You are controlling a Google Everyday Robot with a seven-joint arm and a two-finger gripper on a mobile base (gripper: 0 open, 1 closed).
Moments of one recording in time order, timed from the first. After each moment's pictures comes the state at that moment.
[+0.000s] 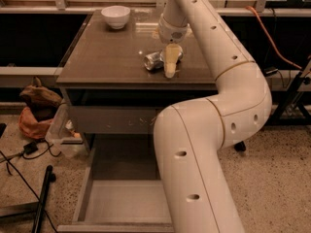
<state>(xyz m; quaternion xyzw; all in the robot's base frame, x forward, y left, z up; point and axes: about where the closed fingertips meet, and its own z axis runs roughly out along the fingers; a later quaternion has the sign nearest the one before) 0.779 -0.041 0.831 -0.78 0.61 0.02 0.16</state>
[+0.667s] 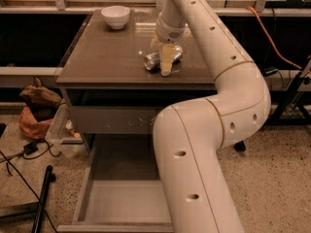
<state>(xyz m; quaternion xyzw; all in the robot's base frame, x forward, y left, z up) 0.797 -0.032 0.827 -0.77 0.61 0.01 0.18</state>
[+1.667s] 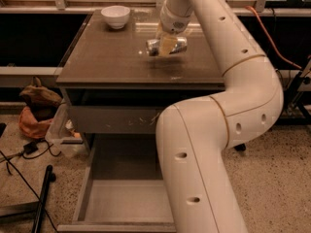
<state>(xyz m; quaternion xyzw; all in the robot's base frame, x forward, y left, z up) 0.790 -0.042 0.870 -0.75 0.63 0.00 0.21</state>
